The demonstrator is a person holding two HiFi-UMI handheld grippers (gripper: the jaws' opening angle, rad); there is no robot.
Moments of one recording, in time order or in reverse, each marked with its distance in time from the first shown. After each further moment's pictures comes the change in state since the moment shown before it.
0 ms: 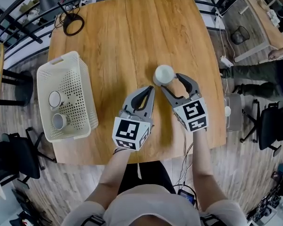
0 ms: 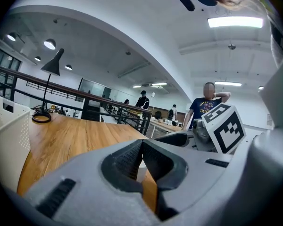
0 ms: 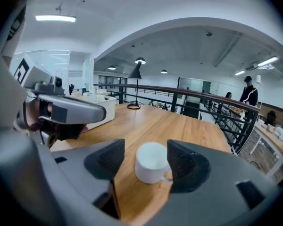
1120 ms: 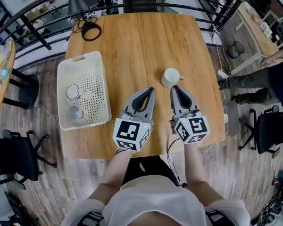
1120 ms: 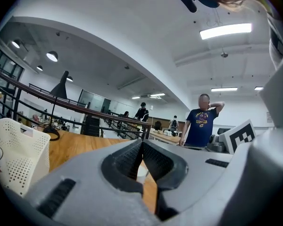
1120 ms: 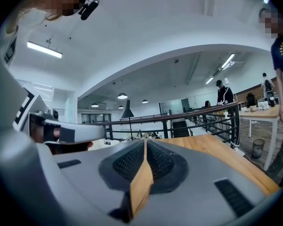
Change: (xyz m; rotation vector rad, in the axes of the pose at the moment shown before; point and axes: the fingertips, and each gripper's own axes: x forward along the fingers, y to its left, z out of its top) left arm -0.095 -0.004 0.065 0.033 -0.139 0.007; right arm -0.079 0.065 0.076 0.300 -0.420 -0.161
